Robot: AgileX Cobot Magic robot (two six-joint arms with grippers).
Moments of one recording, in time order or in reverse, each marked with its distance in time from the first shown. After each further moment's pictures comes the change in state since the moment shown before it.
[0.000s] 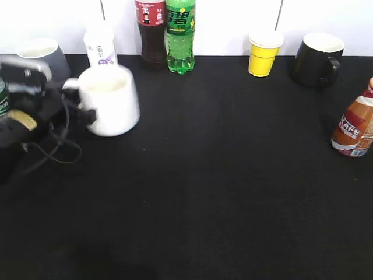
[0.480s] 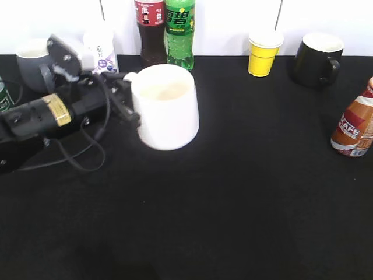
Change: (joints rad) left arm -0.099 -0.056 -0.100 0.462 0.060 -0.243; right arm 0.000 0.000 0.000 0.000 0.000 0.000
